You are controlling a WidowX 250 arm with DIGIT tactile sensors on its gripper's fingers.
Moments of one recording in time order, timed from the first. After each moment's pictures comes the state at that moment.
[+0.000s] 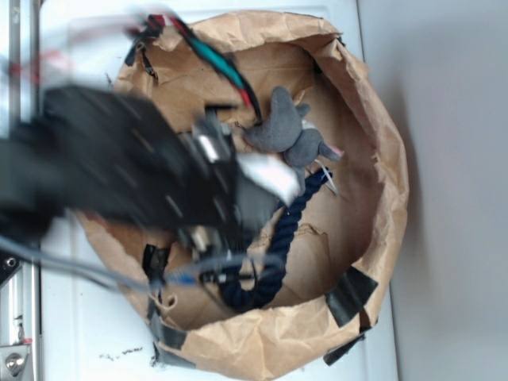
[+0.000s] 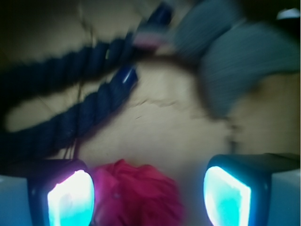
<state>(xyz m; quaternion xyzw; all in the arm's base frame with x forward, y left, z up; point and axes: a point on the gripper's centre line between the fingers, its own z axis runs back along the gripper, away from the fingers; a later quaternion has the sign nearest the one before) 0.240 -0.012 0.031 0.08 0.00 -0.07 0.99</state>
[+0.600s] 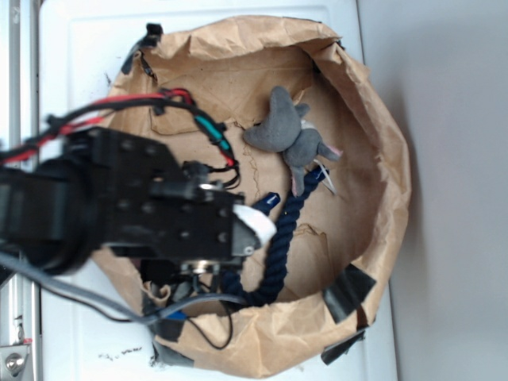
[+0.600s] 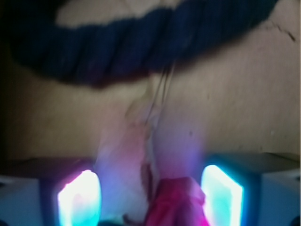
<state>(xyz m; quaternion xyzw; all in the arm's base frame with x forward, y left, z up) 0.206 -0.035 0.026 -0.01 0.07 -0.12 0.99</state>
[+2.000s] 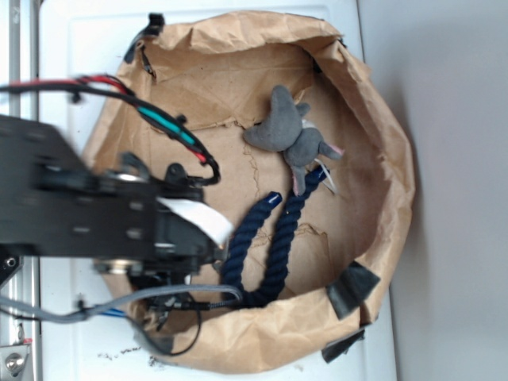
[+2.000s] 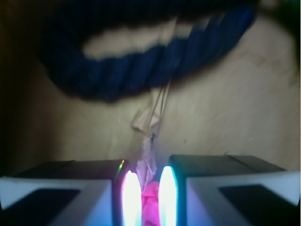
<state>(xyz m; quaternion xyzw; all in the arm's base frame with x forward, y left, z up) 0.213 -0.034 0.058 -0.01 -0.07 -0.10 0.99</state>
